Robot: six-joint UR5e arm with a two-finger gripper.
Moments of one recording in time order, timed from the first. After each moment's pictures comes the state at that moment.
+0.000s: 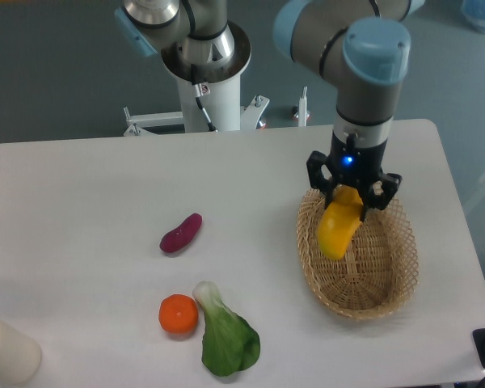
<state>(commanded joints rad) 2.62 -1.78 -1.55 -1.16 1.45 1.10</state>
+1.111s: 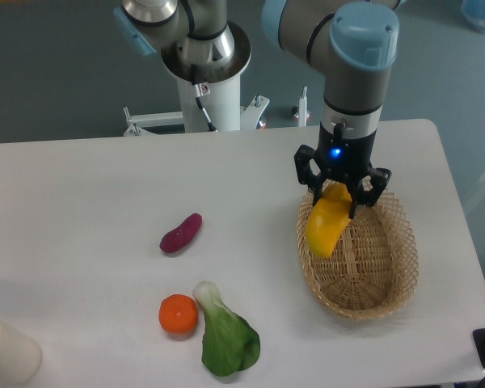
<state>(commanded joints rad) 2.60 -1.78 -1.55 -1.15 1.44 1.09</state>
